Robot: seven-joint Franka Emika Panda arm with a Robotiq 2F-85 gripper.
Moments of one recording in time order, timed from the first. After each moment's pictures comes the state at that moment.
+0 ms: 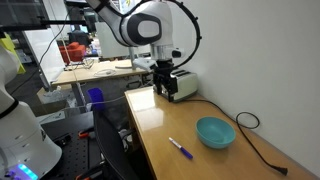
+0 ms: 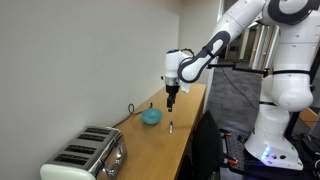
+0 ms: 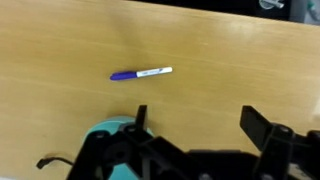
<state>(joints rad) -0.02 0.04 -0.01 -2.40 -0.19 2.46 0.04</state>
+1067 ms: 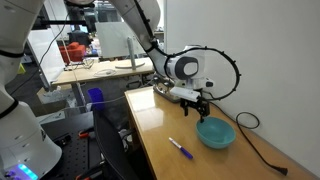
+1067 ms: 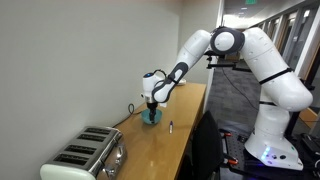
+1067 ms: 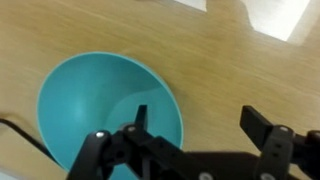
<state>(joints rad) -0.03 0.67 -0.05 -1.85 -0.26 2.51 -0.14</state>
